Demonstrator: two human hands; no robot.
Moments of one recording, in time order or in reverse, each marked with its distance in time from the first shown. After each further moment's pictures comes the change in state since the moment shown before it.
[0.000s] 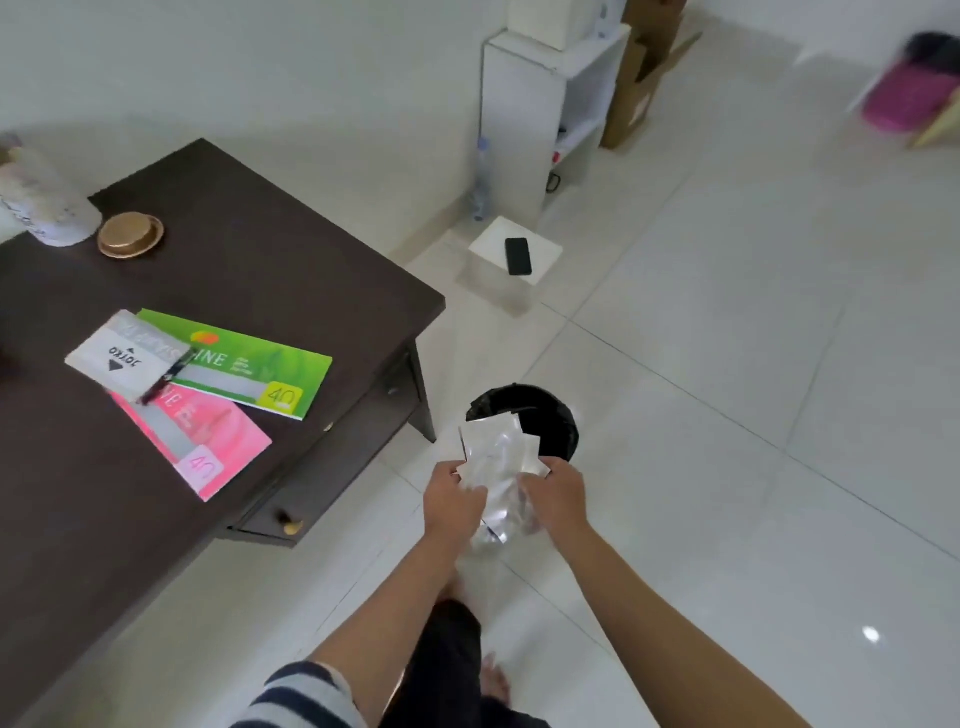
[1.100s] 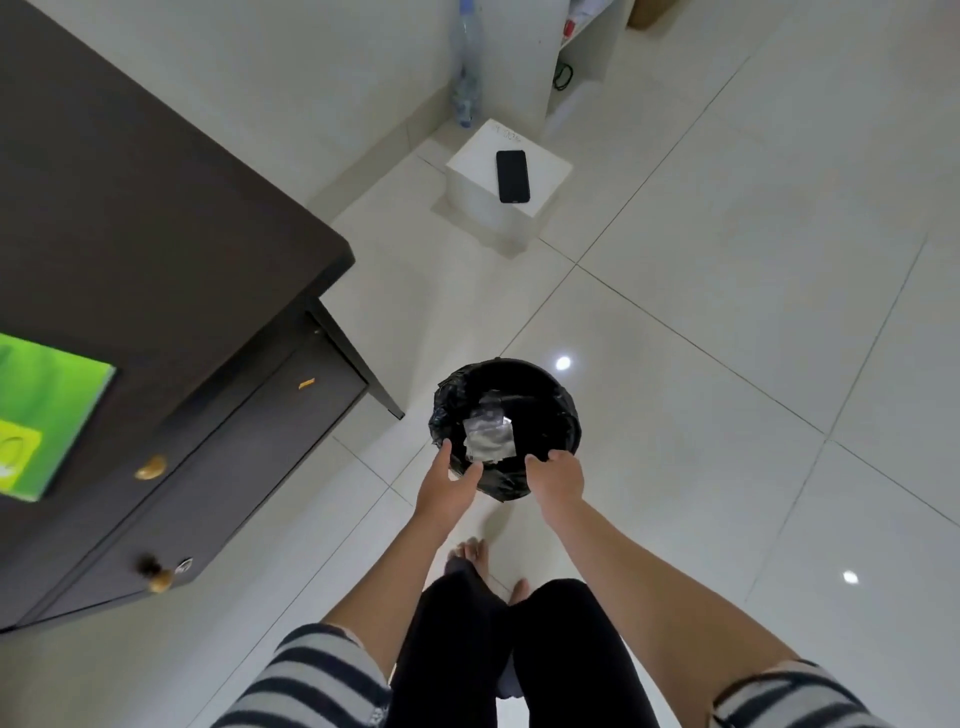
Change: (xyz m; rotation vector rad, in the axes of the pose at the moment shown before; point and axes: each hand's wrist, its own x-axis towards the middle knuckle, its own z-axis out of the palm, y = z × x) left_hand 0.194 -0.076 0.121 0.098 -0.191 -0.189; right_hand 0.246 0.099 0.039 -0.155 0.003 0.309
